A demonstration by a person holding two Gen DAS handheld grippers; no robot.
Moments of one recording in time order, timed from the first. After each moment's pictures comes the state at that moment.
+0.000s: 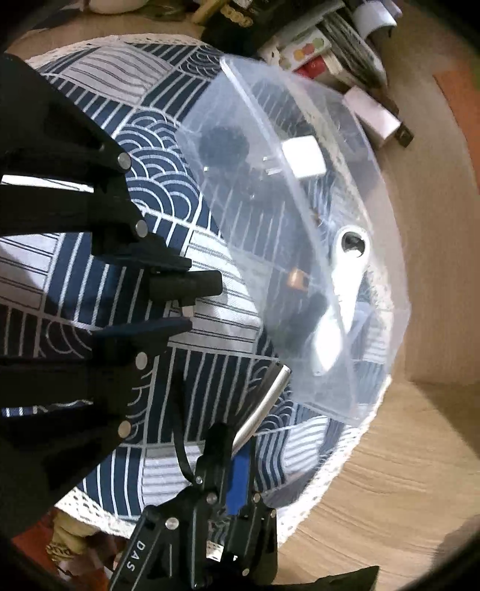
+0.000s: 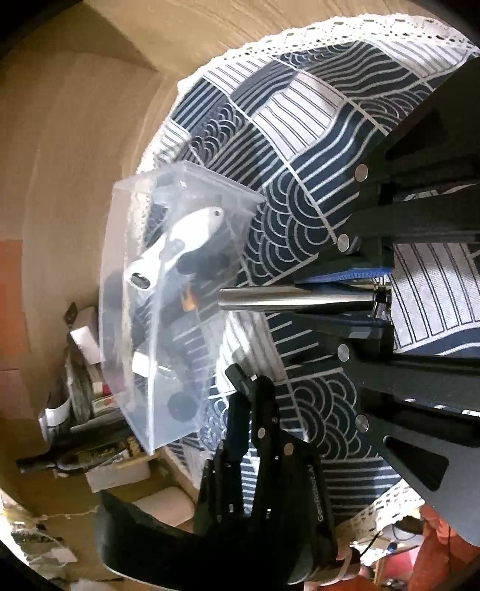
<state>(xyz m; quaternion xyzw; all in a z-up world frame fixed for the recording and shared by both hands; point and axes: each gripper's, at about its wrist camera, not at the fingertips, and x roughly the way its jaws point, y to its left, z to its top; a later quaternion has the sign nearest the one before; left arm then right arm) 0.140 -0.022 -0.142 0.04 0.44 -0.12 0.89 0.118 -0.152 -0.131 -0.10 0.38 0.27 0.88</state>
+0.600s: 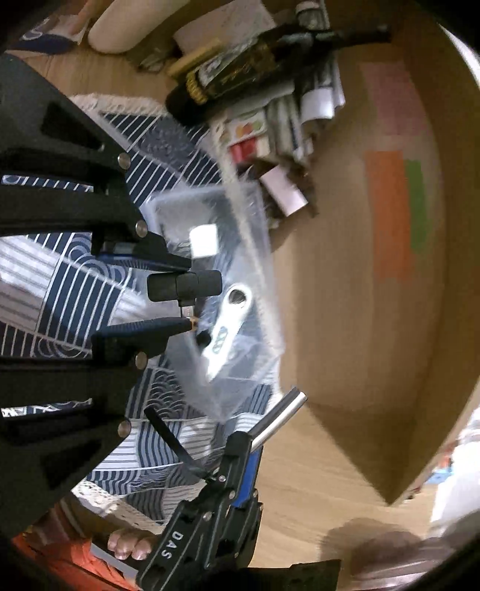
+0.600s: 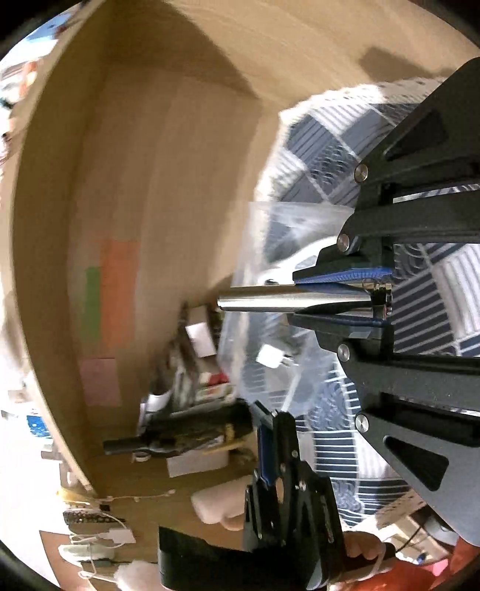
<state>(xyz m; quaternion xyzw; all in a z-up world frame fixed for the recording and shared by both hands) 0.108 0.033 -0.045 -0.02 0.30 -0.08 0.95 0.123 -0.130 -0.033 -0.10 0.25 0.27 0.93</state>
